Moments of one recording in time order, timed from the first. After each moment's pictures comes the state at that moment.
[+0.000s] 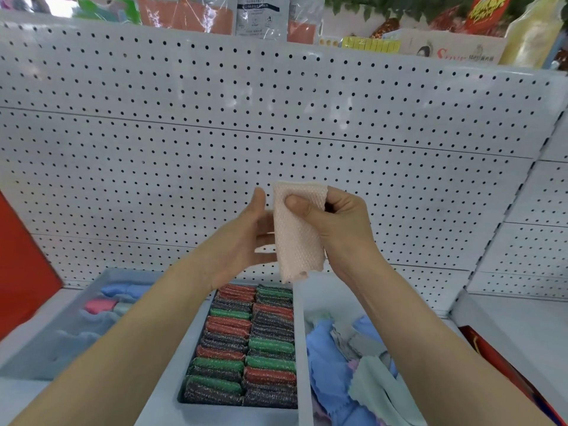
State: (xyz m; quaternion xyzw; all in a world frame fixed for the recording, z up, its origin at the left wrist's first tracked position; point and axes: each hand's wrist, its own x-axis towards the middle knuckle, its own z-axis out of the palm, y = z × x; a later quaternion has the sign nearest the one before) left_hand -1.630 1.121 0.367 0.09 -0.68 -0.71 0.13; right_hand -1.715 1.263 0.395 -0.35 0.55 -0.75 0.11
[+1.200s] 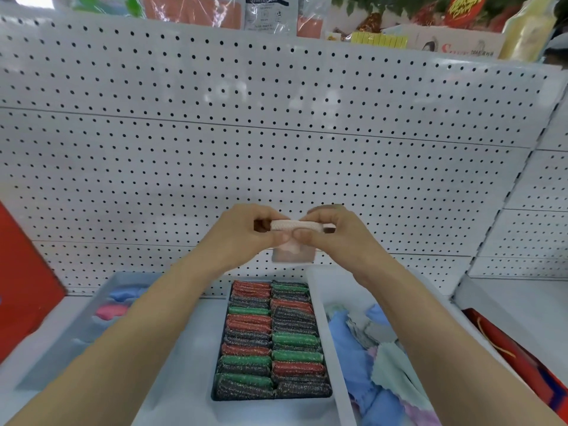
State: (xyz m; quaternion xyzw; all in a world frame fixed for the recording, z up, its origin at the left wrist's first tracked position) left_hand -1.597 1.081 0.372 0.07 -0.87 -0.45 0.21; right_hand -1.705 1.244 0.370 -0.36 0.74 -0.56 0.09
